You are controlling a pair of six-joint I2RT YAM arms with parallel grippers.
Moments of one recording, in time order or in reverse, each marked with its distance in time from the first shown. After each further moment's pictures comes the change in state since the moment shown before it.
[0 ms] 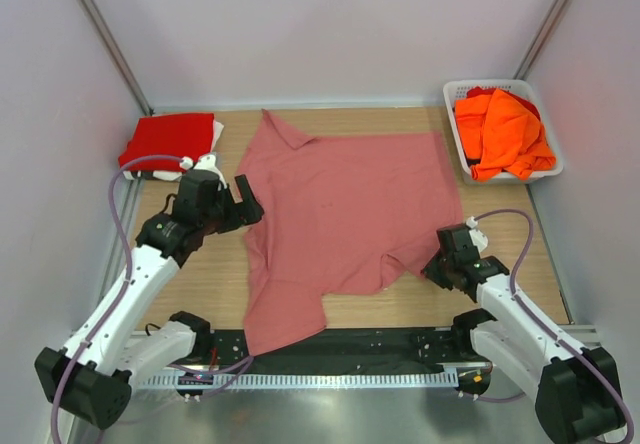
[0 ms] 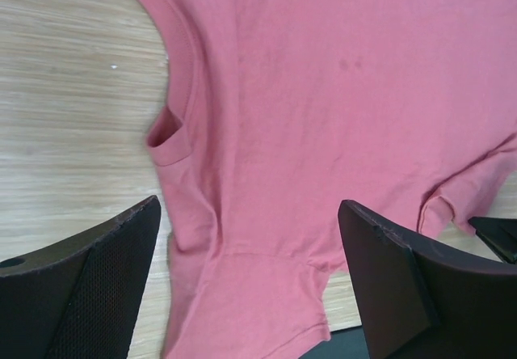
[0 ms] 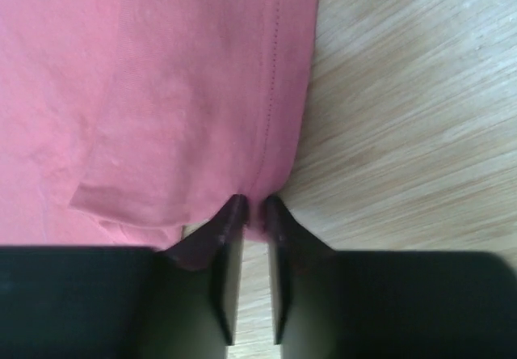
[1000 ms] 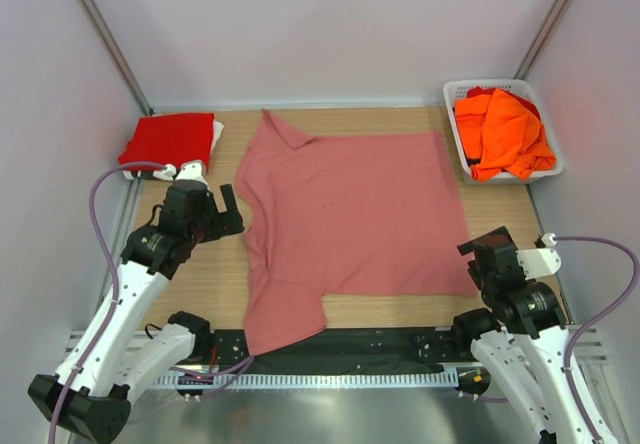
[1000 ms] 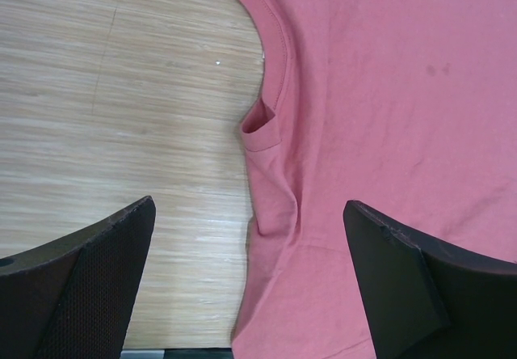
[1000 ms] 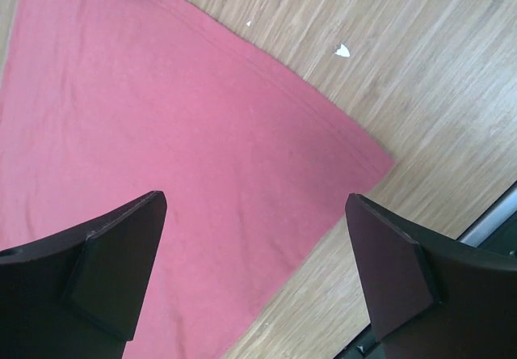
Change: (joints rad) left arm 0.032 -0.125 0.002 -0.156 -0.165 0.111; right arm 0.000 -0.407 0.323 -0.590 0.435 0.314
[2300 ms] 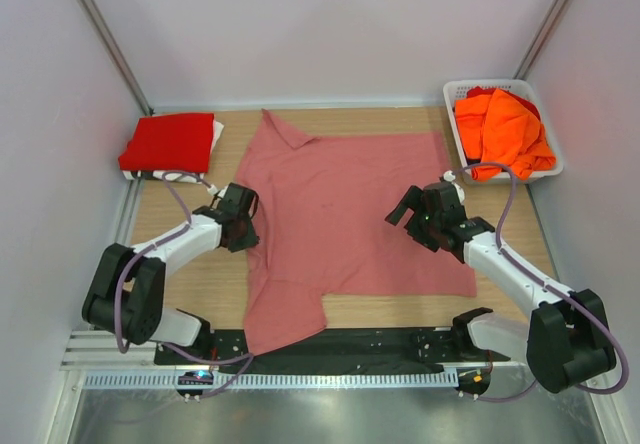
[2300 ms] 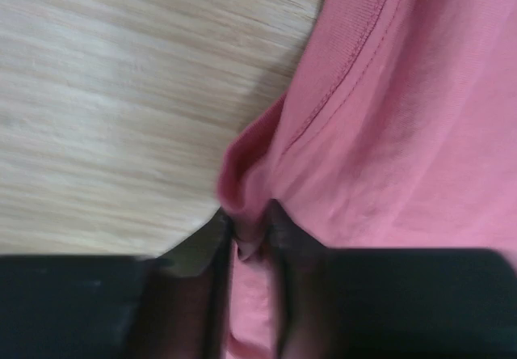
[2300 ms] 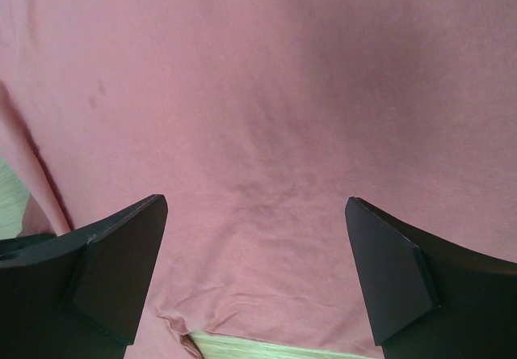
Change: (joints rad) left arm -0.026 0.557 -0.200 0.365 0.031 -0.214; right arm 0.048 0.720 -0.035 0.822 -0.544 -0.386
